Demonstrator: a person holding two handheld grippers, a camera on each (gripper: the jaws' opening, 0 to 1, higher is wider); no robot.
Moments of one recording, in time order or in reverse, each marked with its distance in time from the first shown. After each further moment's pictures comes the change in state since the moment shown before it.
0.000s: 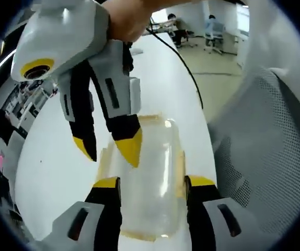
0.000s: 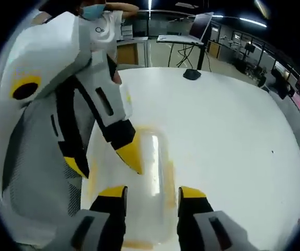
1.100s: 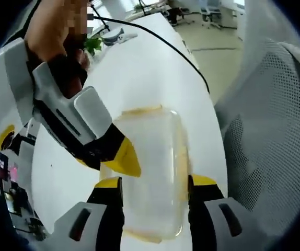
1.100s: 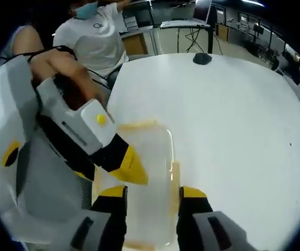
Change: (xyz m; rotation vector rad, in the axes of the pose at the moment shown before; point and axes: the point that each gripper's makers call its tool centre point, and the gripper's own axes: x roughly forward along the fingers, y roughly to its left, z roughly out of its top) left arm 0.010 0.003 0.004 0.112 0.122 0.089; right arm 0.010 0.000 0.001 0.039 0.101 0.131
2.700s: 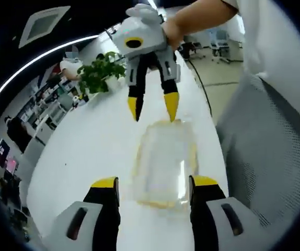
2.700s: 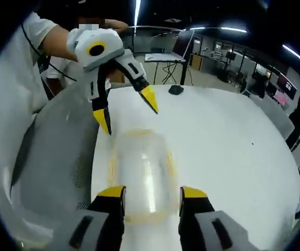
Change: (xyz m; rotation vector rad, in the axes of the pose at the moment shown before) left arm -0.078 0.042 -0.050 -0.135 -0.287 0.056; right arm -0.058 0.032 -0.035 0.008 -0.287 -0.288
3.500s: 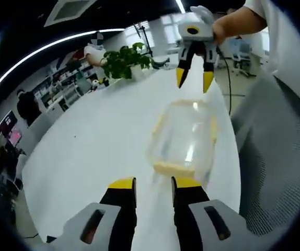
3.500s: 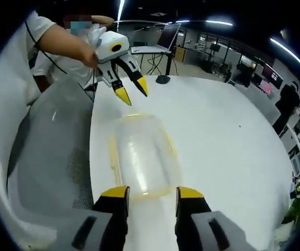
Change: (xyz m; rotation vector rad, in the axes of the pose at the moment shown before) left arm 0.003 0.022 -0.046 -0.136 -0.024 0.081; right arm -0.014 0.009 -0.022 0.063 0.058 -0.130
